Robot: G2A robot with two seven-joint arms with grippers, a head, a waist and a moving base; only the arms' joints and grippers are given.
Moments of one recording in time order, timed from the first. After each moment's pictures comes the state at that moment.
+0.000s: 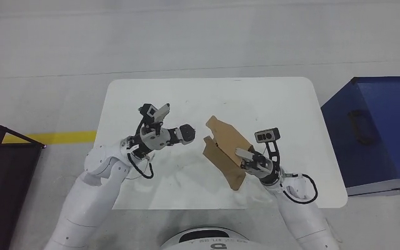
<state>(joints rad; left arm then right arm) 1.49 -1.08 -1.29 -1.87 -0.93 0.02 -0.83 -1.67 -1.28 1.34 -1.61 0.93 -0.48 1.27</state>
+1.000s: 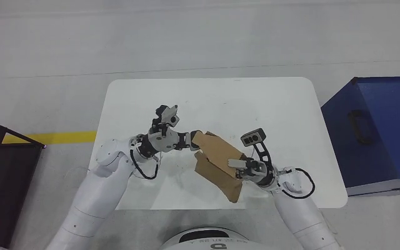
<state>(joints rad) 1.39 -1.11 -1.20 -1.76 -1.07 0.09 -0.97 -1.61 -1.26 1.28 -1.58 0.98 -0.34 1.42</state>
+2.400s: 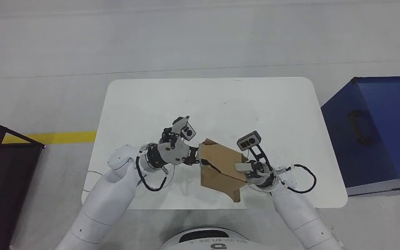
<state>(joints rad) 1.42 -1.13 -1.12 -1.83 -1.14 0.18 -1.00 -1.57 -1.24 1.21 -1.51 1.16 -0.25 1.54</state>
